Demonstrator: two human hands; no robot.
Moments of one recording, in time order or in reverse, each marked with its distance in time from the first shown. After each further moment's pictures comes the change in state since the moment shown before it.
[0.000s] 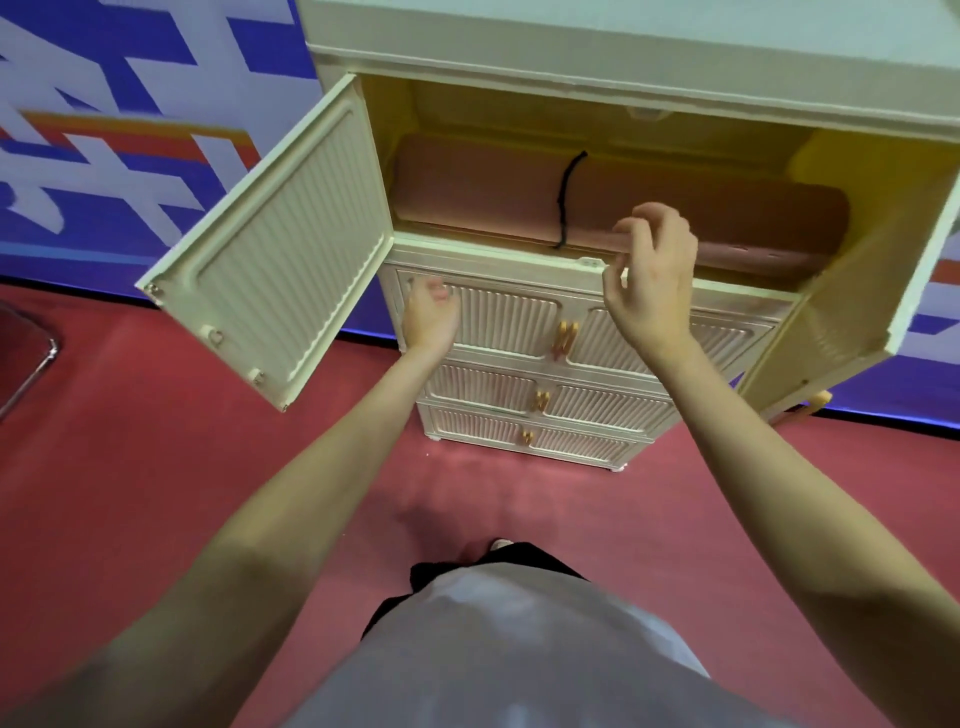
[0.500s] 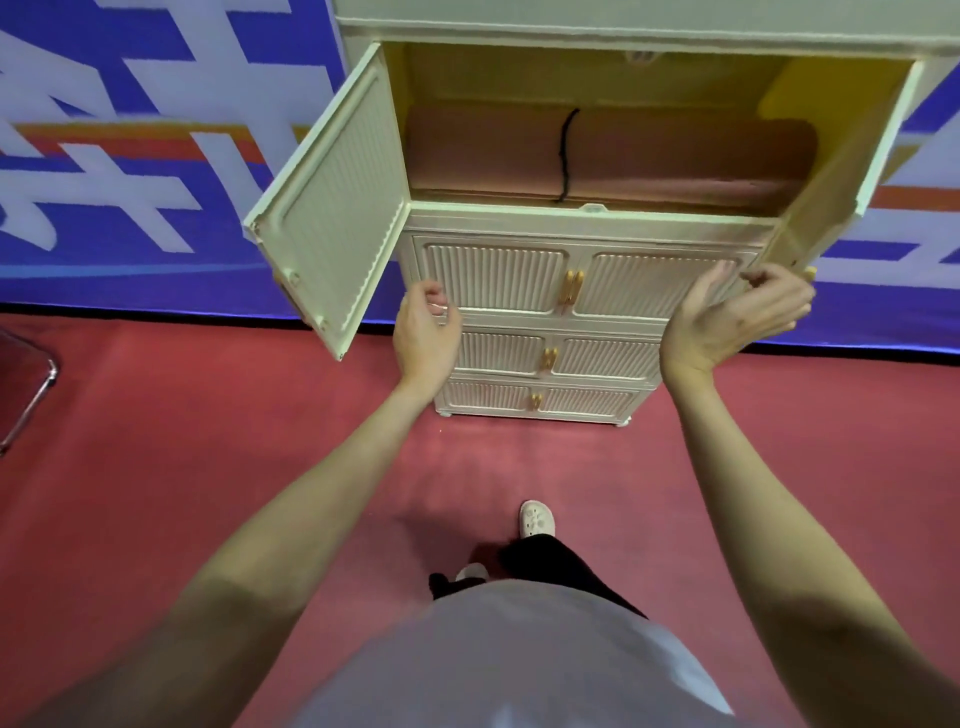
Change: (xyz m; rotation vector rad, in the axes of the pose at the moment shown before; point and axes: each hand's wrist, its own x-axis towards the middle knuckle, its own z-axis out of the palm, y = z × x) left_hand -0.080 -0.056 -0.077 0.080 0.088 0.413; right_hand -0.094 -0.061 -0.074 -0.043 0.585 0.798
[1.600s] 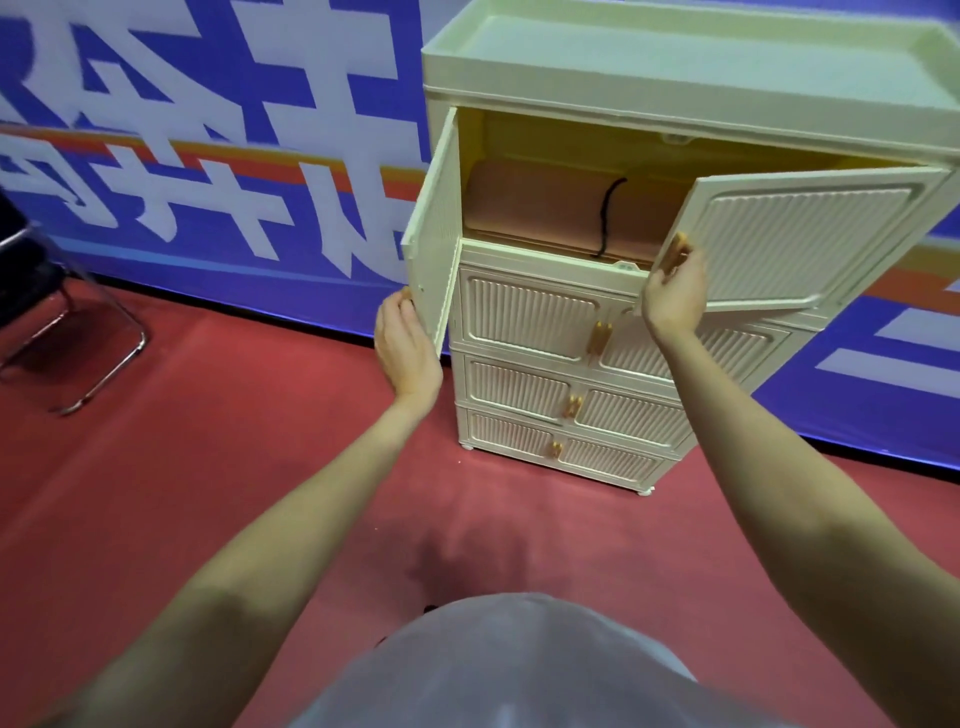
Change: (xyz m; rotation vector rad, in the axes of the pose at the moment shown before) left_hand -0.024 0.028 -0.040 -0.080 0.520 -0.021; right_hand 0.033 -0.020 0.082 0.035 -0.839 0.016
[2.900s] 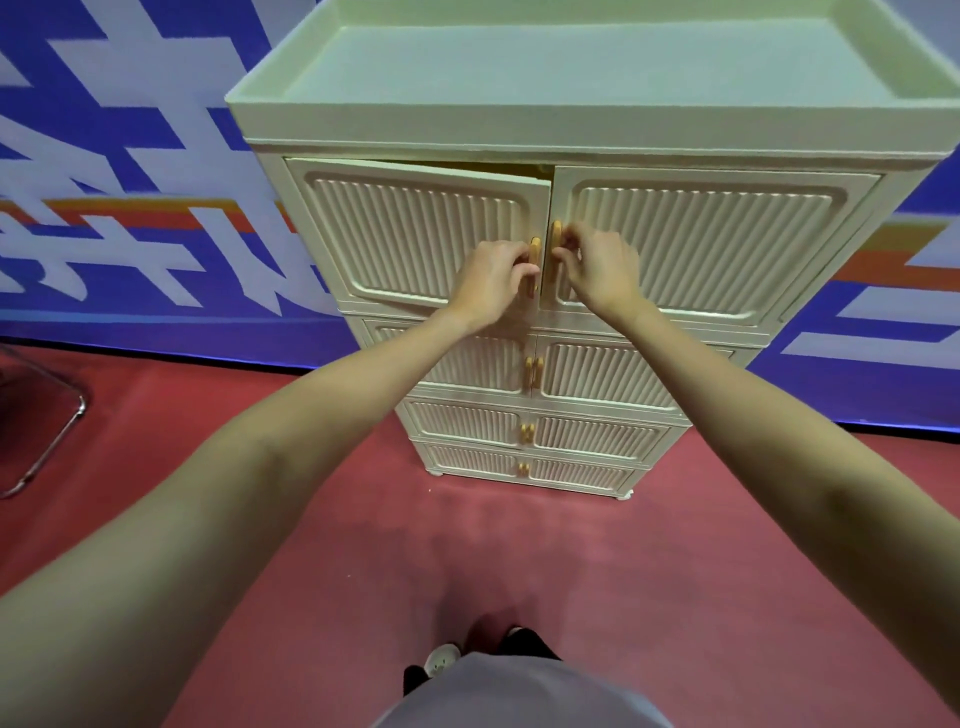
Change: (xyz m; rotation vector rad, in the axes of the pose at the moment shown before) left_hand 0.044 0.099 0.262 0.216 -0.873 0.551; right_hand 0.139 0.016 0.008 -0.339 -0.240 -0.496
